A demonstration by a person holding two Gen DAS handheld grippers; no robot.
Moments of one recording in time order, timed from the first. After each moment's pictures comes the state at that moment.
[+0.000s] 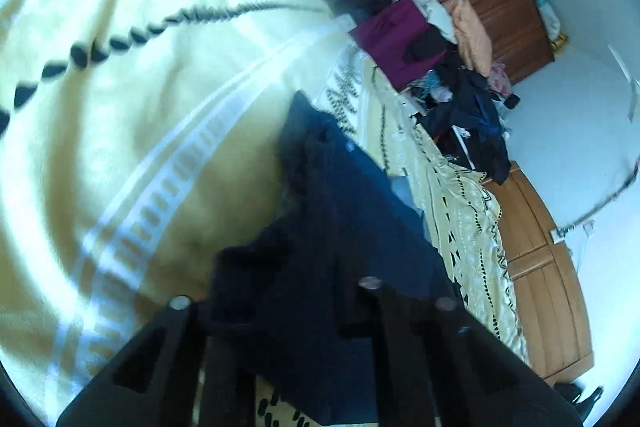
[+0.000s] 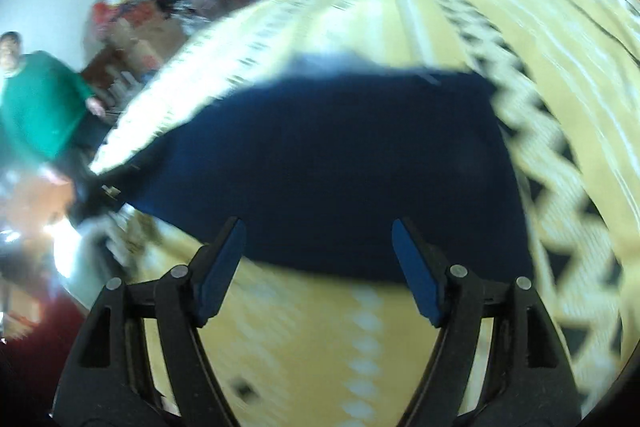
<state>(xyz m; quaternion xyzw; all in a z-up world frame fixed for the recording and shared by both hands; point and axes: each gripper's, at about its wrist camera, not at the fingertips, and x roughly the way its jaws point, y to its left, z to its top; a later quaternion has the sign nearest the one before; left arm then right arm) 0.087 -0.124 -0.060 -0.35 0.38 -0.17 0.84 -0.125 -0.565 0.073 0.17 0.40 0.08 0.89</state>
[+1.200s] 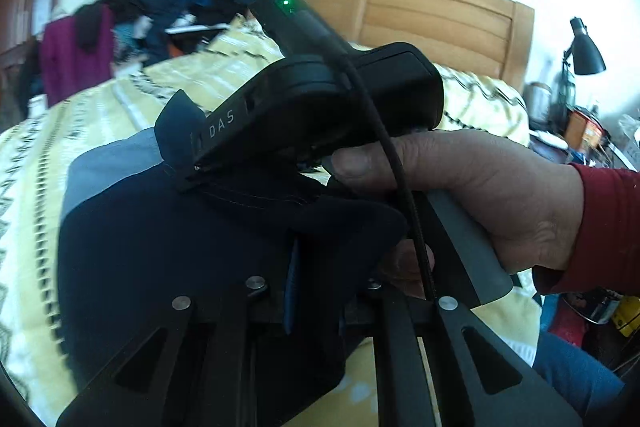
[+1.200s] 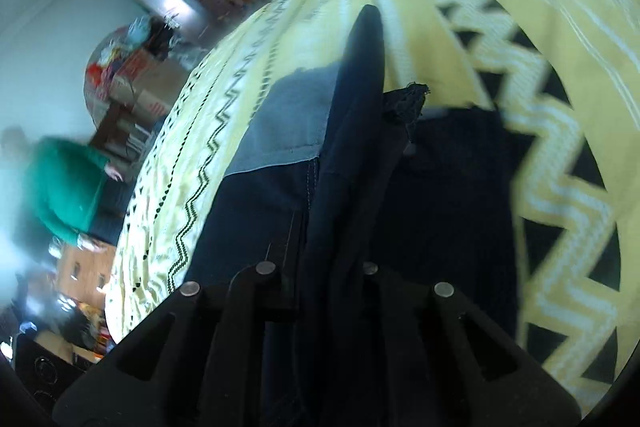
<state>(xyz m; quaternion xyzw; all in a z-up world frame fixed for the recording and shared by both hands) -0.036 -0.511 0.033 0.12 0.30 -0.54 0.77 0.004 -0.683 0.031 0.31 0.42 0.10 0.84</state>
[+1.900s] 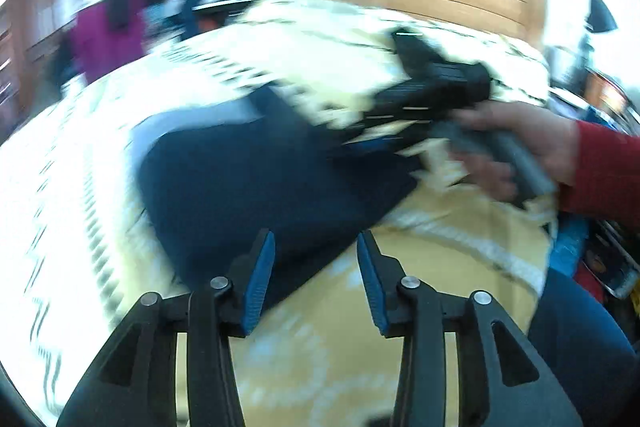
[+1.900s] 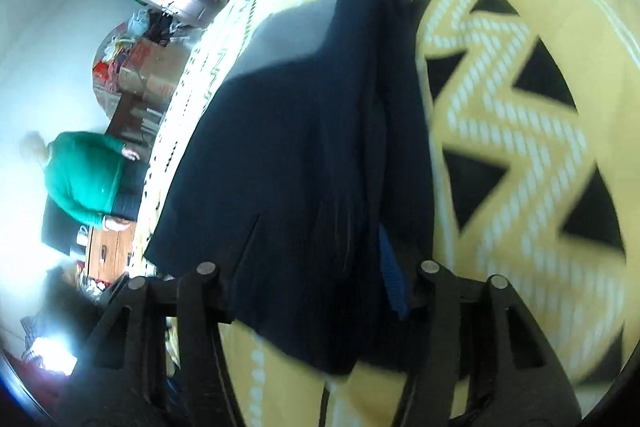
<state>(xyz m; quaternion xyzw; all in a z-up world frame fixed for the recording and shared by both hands) -0.097 -0.429 0.014 0.16 0.34 -0.44 0.82 -0.095 -0.708 -0.006 0.35 0.46 0.14 0.80</state>
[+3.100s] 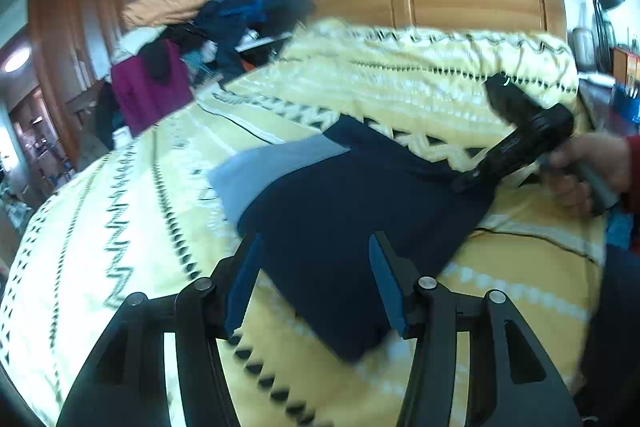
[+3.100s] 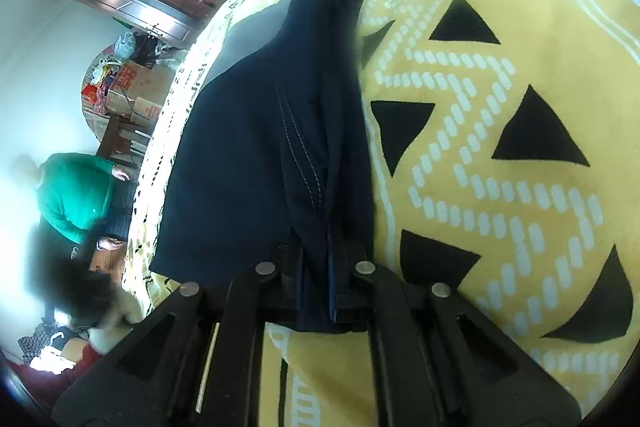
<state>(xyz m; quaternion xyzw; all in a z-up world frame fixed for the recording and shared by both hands) -0.044 -0.399 0.025 0.24 0.25 -0.42 0.84 -0.117 -0.728 -0.035 0.37 0.44 0.09 0.81</state>
